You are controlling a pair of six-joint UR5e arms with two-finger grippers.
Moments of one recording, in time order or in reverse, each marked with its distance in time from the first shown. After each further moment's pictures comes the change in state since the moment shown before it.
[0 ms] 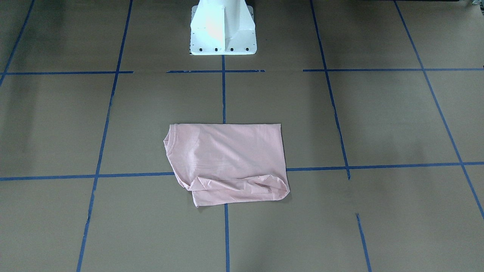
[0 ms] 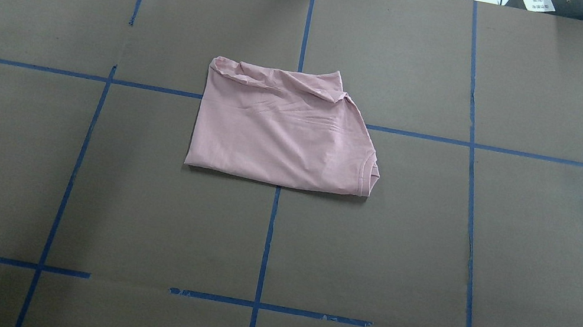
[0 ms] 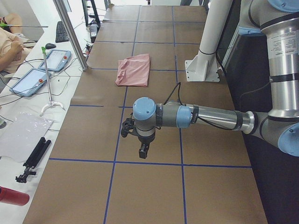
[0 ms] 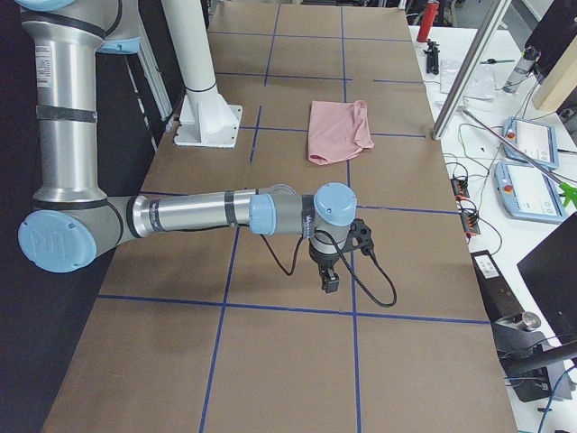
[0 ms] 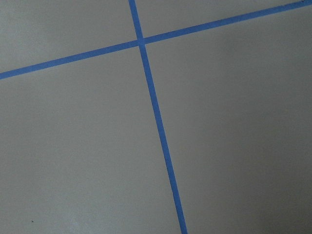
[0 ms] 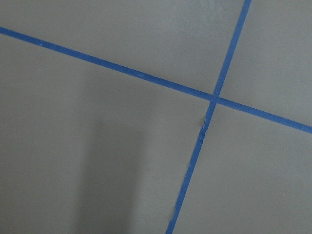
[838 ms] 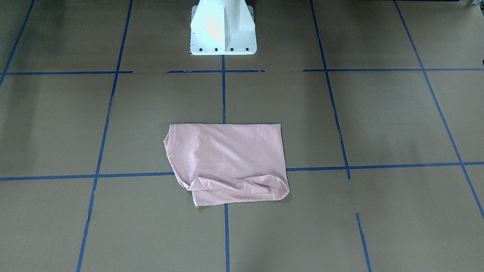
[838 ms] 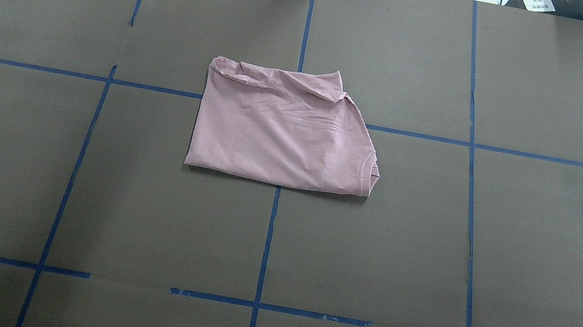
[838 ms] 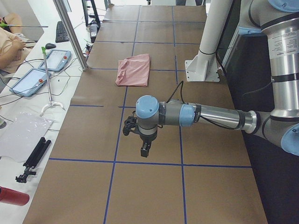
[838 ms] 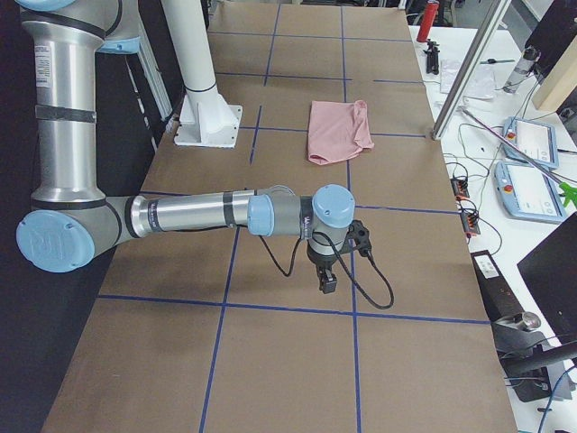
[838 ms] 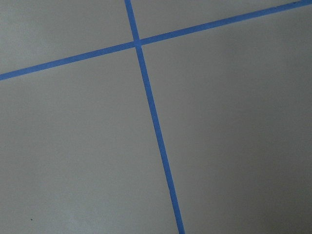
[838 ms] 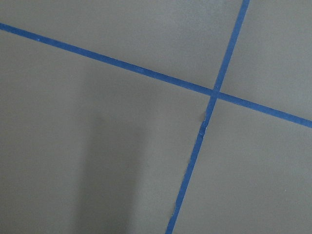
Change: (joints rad) left arm -0.003 0.029 -0.047 0.000 -0.001 -0.002; right arm -0.001 -0.009 0.001 -0.002 0.010 0.002
